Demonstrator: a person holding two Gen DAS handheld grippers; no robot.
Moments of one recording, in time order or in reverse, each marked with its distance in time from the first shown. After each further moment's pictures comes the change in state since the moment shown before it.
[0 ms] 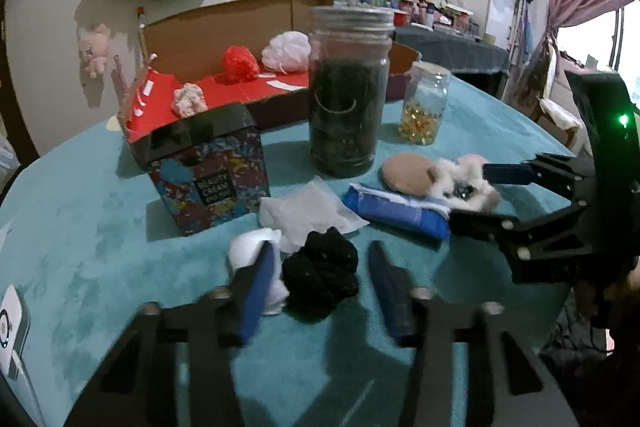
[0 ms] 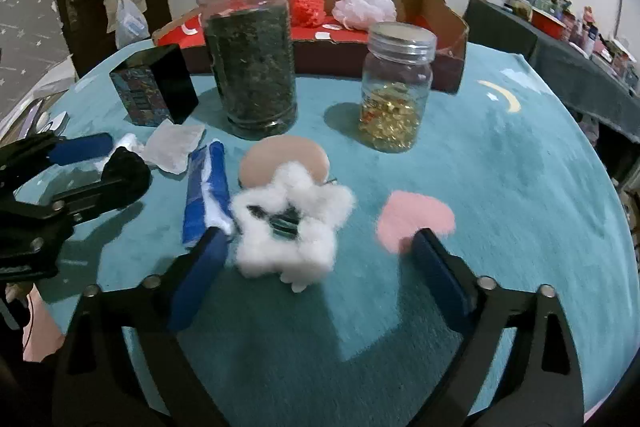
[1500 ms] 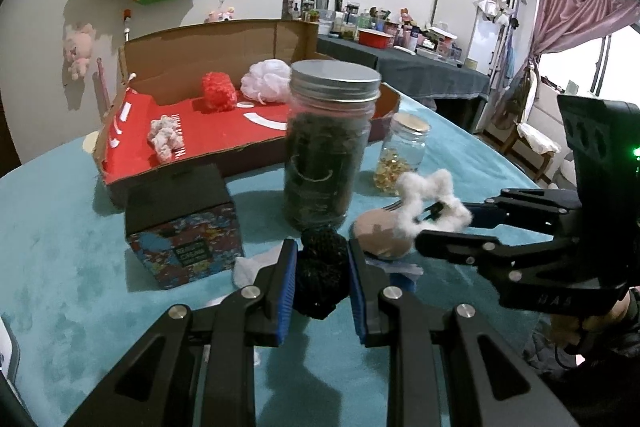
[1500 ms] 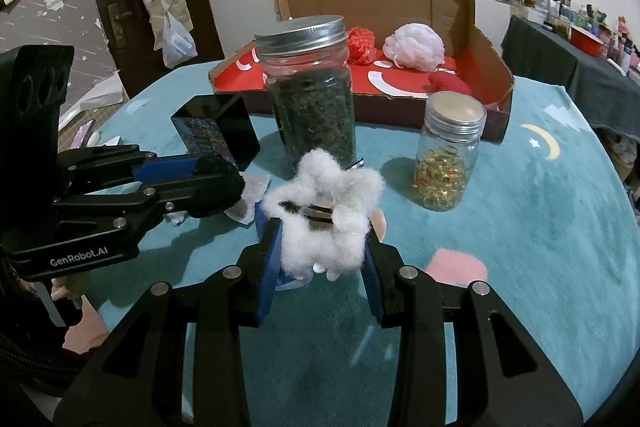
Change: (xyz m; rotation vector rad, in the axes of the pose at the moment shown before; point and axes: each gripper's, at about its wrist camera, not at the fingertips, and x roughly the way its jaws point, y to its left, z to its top) left arm -0.010 0.000 0.040 -0.053 -0.057 -0.105; right arm -0.023 0.010 0.030 -0.022 -0.067 0.173
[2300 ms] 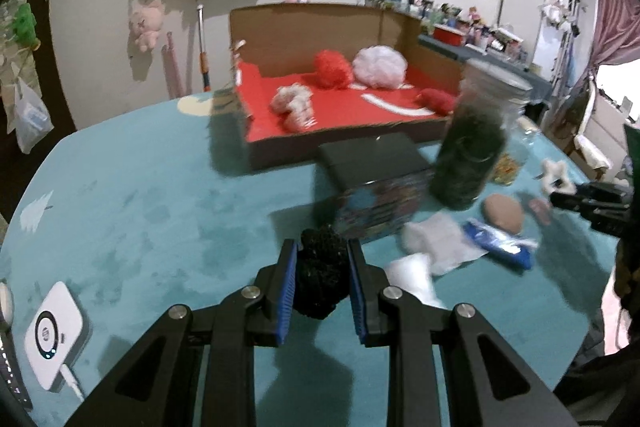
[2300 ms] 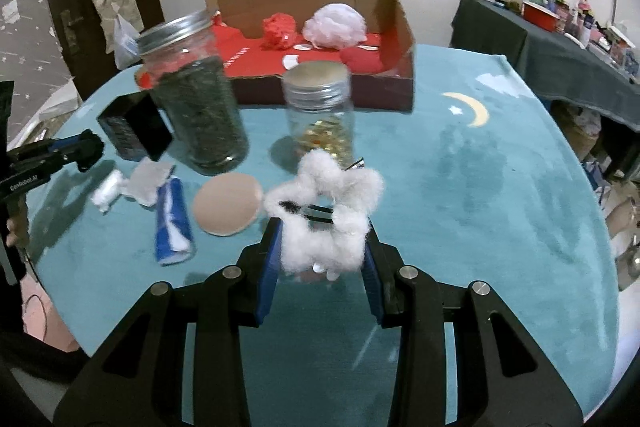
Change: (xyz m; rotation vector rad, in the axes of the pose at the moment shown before) left arm -0.019 0.093 -0.019 -0.094 0.055 0.216; right arm -0.009 -0.067 -0.011 0.073 0.044 -0.151
